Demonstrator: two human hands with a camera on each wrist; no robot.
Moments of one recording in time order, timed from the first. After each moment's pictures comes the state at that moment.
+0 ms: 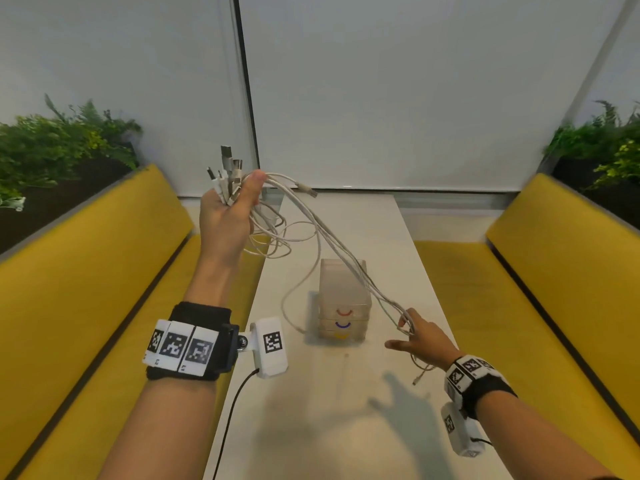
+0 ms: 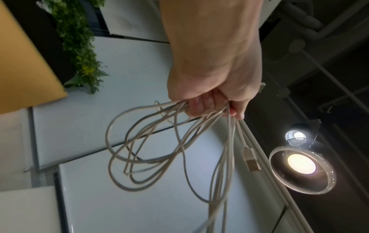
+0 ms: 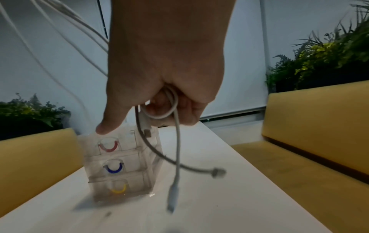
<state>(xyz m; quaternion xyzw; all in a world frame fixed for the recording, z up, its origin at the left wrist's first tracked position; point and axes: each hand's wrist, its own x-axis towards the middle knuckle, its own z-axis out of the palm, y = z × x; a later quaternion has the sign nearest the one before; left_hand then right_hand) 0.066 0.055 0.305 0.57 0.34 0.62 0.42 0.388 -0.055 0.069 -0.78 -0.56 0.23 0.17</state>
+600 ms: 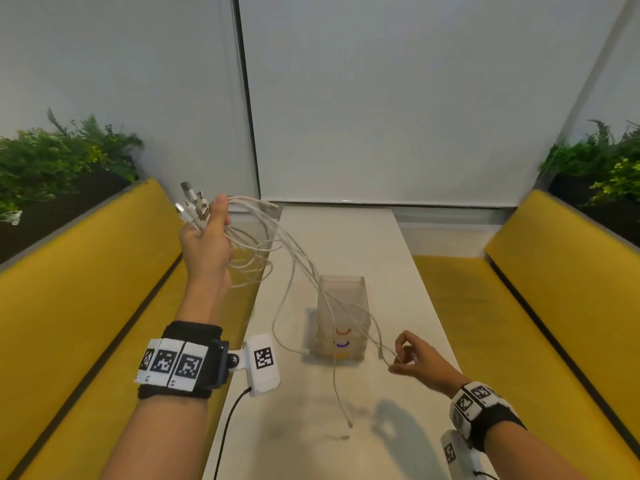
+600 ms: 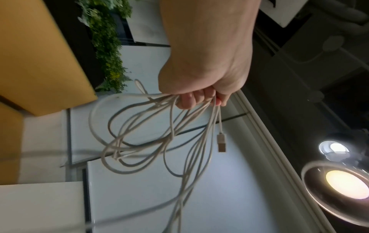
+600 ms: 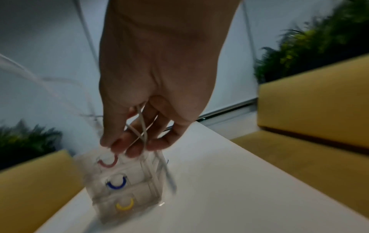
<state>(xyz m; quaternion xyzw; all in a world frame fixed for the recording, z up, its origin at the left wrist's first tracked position) 0.058 0.084 0.287 0.41 0.39 0.68 0.47 0.390 -0.059 0.064 -0.68 -0.52 0.40 0.33</state>
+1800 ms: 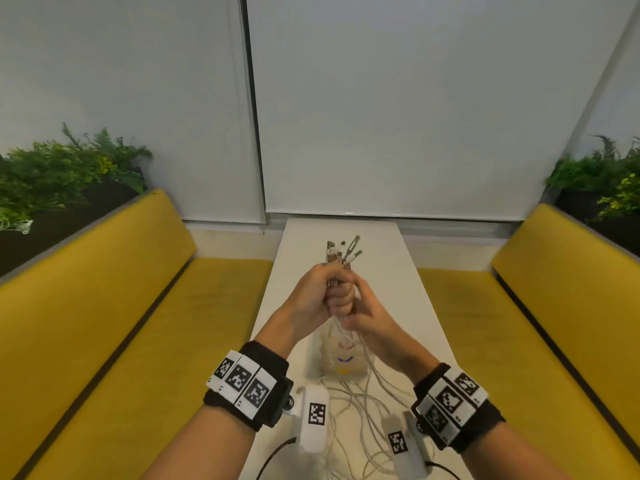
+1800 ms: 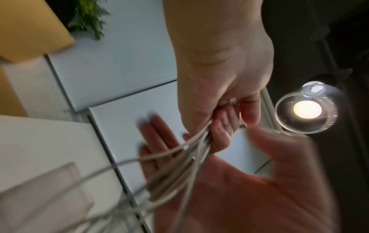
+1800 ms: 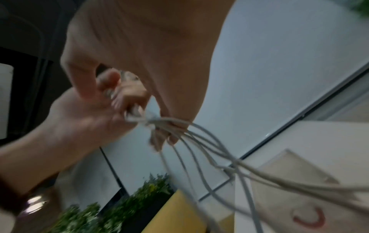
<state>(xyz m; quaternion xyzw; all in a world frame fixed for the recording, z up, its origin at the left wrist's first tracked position) 0.146 0.043 0.255 0.53 0.19 0.31 0.77 0.270 -0.022 0.207 -0.42 -0.53 0.51 0.53</state>
